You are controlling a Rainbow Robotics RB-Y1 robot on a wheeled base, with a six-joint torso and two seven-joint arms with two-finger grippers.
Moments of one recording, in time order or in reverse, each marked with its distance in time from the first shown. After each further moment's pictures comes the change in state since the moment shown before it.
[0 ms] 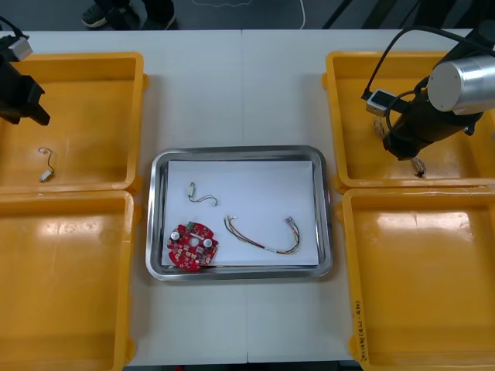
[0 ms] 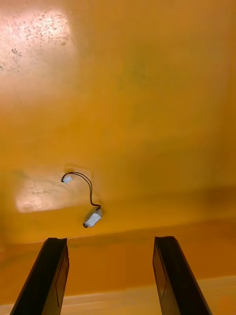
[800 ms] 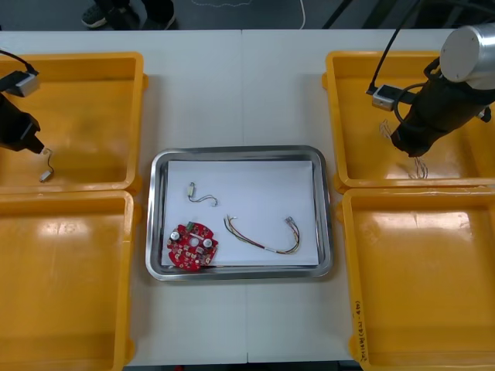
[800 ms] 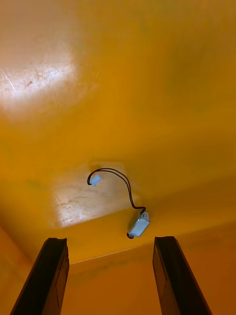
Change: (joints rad) right arm -0.069 0.000 -0.066 -0.003 -0.020 0.266 -0.008; left arm 0.134 0.005 0.000 0.000 -0.027 -0.129 -0.247
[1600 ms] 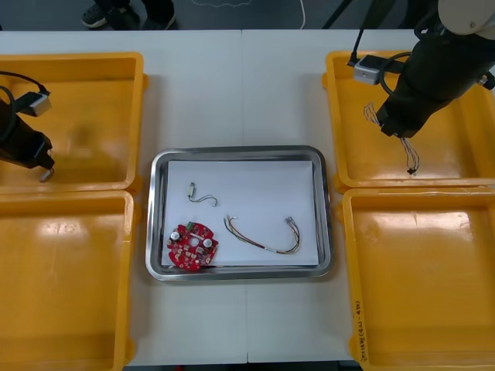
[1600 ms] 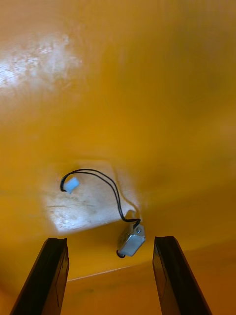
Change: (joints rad) right arm -0.052 0.001 -0.004 -0.308 -0.088 0.310 -0.233; left arm 0.057 -0.045 0.000 0.000 -0.029 -0.050 0.000
